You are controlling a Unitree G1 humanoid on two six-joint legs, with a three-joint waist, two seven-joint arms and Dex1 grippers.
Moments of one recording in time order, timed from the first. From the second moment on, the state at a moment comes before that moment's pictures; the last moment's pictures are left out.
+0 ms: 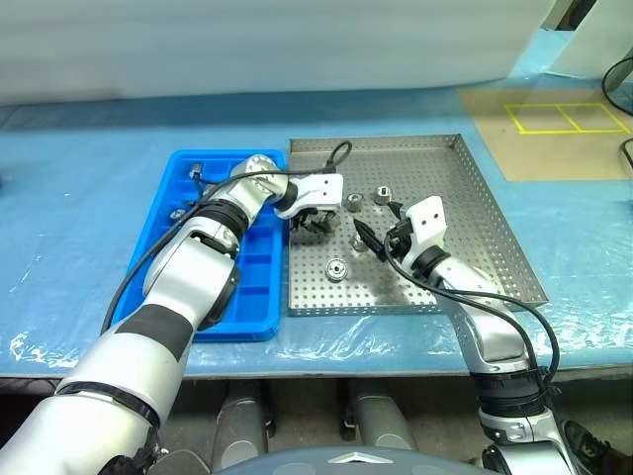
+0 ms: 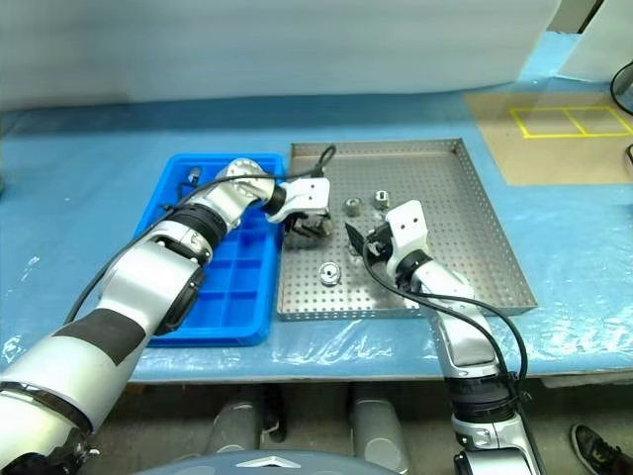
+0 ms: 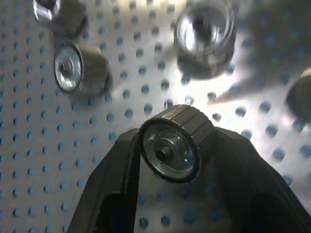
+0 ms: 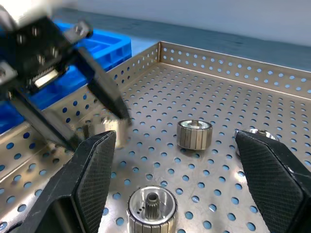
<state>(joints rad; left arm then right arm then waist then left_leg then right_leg) -1.30 0.20 -0.26 1.27 0.26 -0.31 -1.20 -0.26 -0.28 0.03 -0.23 0.19 0.40 0.43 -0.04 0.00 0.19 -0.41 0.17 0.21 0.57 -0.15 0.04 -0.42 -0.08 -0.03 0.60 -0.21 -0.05</state>
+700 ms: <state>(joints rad) -0.68 0.60 0.08 0.13 -0.16 0.40 -1.19 -0.66 -0.31 0.21 0.09 0.31 0.38 0.96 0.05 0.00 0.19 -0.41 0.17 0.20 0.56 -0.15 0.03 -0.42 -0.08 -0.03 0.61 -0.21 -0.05</state>
